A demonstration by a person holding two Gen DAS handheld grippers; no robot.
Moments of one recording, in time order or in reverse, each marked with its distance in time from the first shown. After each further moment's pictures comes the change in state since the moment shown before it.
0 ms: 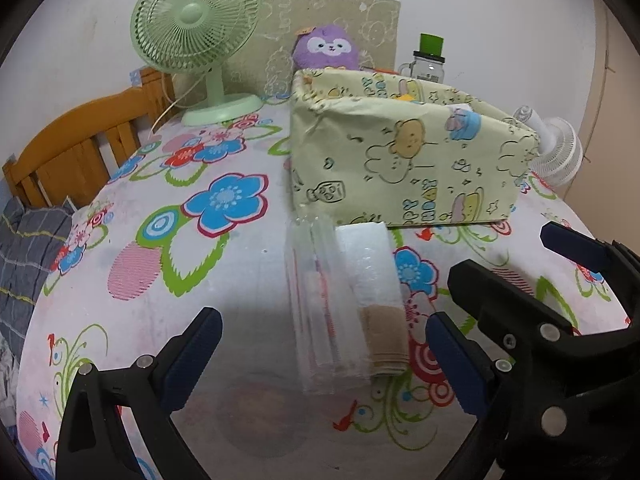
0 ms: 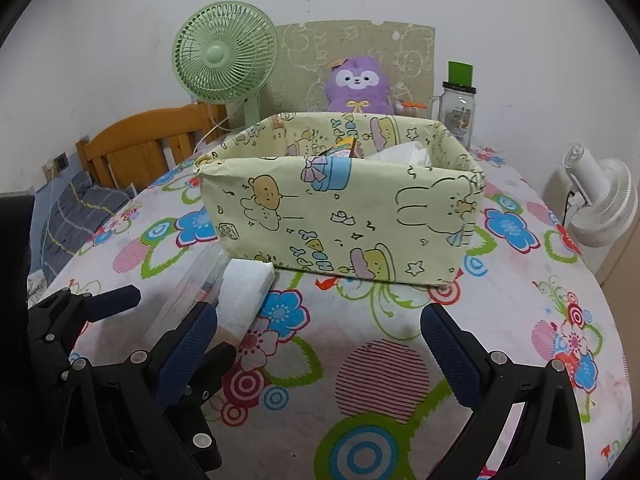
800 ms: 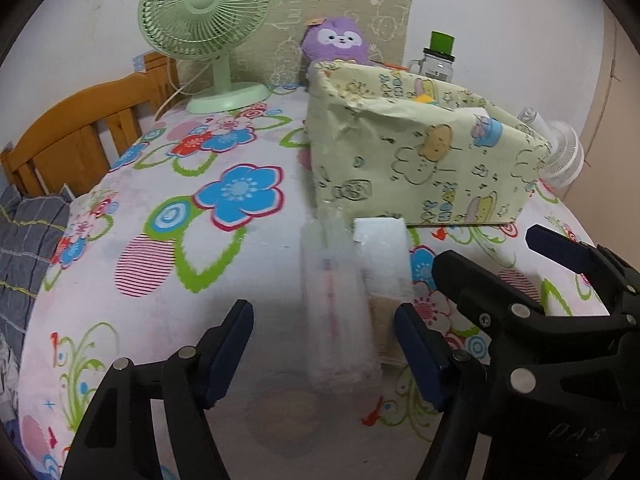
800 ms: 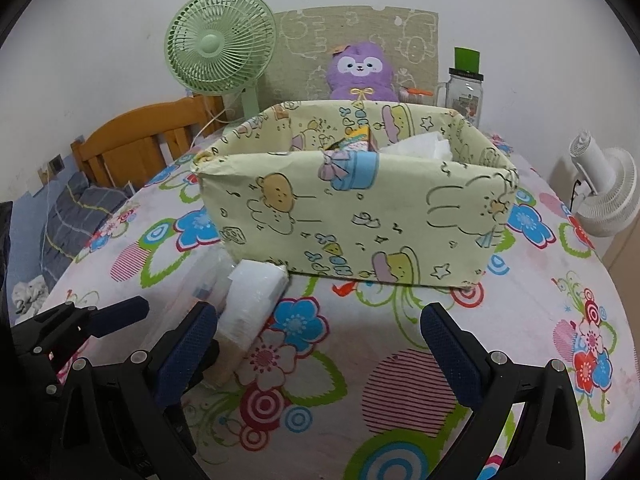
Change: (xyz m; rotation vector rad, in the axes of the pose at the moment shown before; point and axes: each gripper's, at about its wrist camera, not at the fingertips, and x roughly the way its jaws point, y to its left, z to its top) left arm 0.001 0.020 0.004 -0.028 0.040 -0.022; right arm 0.017 0.012 0.010 0.031 0.042 0.004
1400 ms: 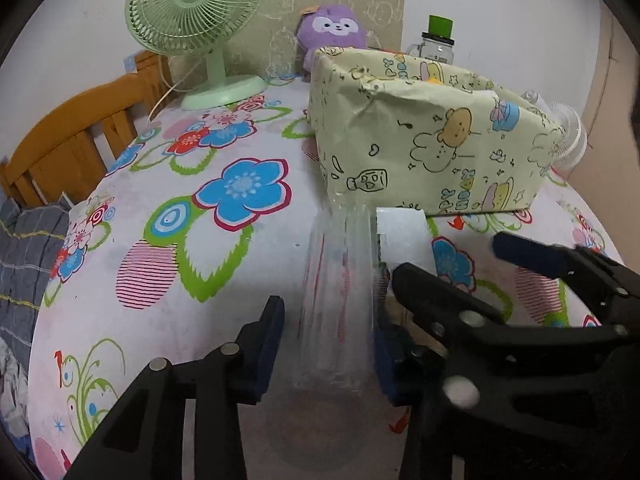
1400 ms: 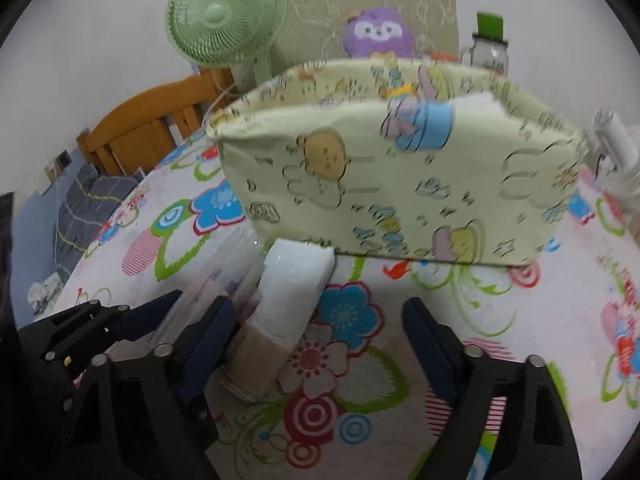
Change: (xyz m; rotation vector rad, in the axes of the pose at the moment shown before) left arm 0.013 0.008 0.003 0.052 0.037 0.013; right arm 0.032 0.018 -0.001 0.050 0.125 0.072
